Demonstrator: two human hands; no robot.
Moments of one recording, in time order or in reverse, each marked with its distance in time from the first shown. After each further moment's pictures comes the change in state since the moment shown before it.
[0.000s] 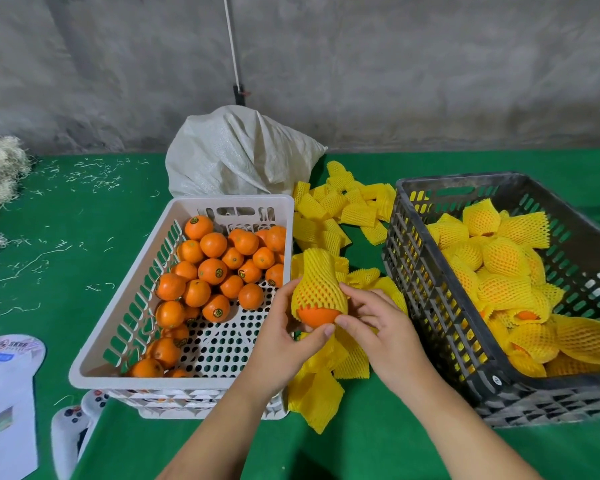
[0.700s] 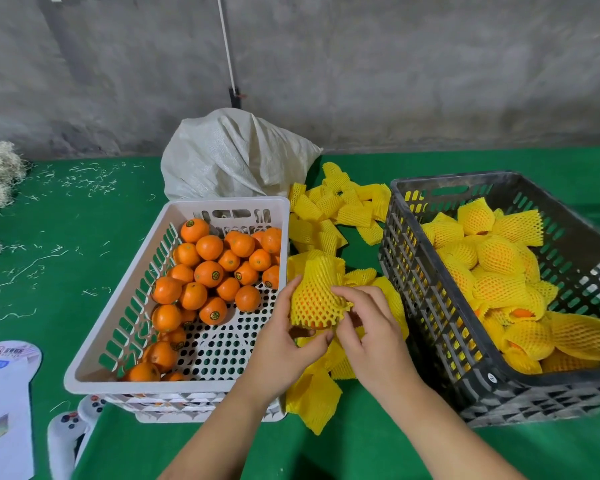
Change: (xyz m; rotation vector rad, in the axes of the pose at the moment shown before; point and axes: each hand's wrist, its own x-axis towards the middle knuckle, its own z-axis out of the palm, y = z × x) left_hand 0.002 -0.009 0.004 0.101 -0.016 0.055; right_hand -0.006 -0.006 0.013 -0.245 0.151 -0.235
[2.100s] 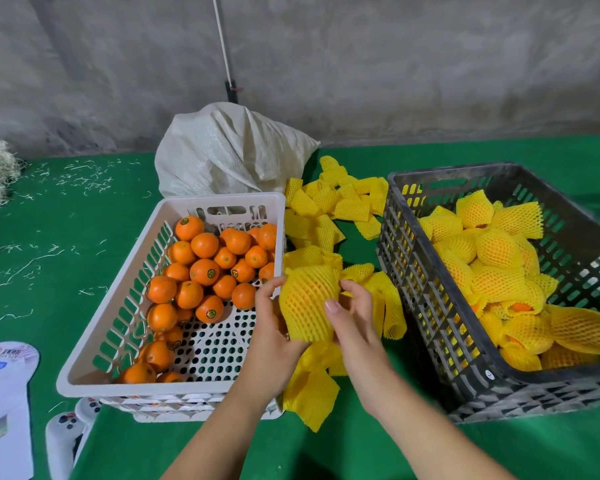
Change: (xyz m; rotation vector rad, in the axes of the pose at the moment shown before) left_hand 0.000 -0.003 0.001 -0.010 0.080 0.034; right_hand -0.003 -0.027 0.012 0.664 -0.098 0.594
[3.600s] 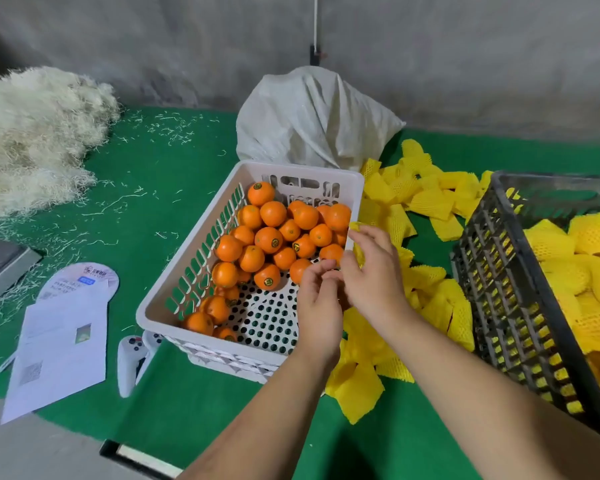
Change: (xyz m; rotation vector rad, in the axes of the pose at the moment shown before) left_hand 0.033 -0.002 0.009 -0.567 0.548 -0.355; right_hand 0.114 0.009 0.064 -0.836 0.054 -0.388
